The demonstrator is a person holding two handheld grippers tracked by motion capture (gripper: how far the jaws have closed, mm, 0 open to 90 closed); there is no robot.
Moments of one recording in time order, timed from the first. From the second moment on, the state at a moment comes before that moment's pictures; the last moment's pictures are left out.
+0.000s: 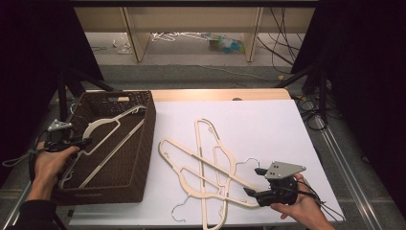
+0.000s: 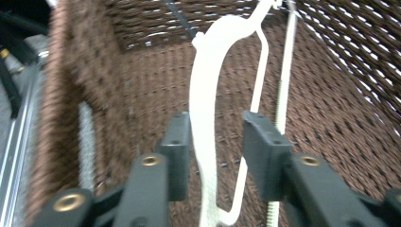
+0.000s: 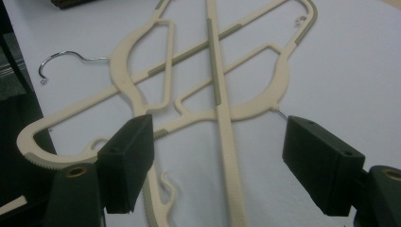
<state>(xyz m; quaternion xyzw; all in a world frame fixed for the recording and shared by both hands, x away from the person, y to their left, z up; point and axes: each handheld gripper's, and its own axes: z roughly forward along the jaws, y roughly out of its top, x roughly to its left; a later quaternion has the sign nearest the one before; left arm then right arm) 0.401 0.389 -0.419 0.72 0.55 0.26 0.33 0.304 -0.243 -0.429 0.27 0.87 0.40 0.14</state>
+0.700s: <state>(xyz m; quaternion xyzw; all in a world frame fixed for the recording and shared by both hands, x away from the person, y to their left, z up) 0.350 0.290 -0.371 0.72 0.44 0.23 0.48 0.304 -0.240 -0.433 0.27 0.87 0.39 0.14</state>
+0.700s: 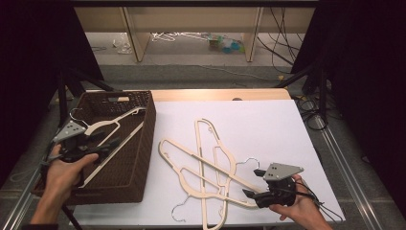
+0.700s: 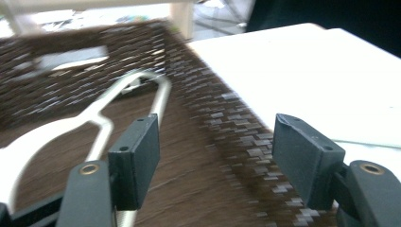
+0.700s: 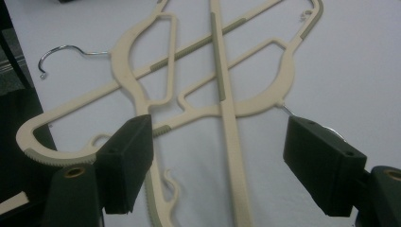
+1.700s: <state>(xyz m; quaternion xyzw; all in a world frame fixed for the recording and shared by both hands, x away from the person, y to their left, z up) 0.281 0.162 -0.407 0.77 0.29 0.17 0.54 0.294 -0.233 -0.446 0.24 0.88 0.38 0.13</state>
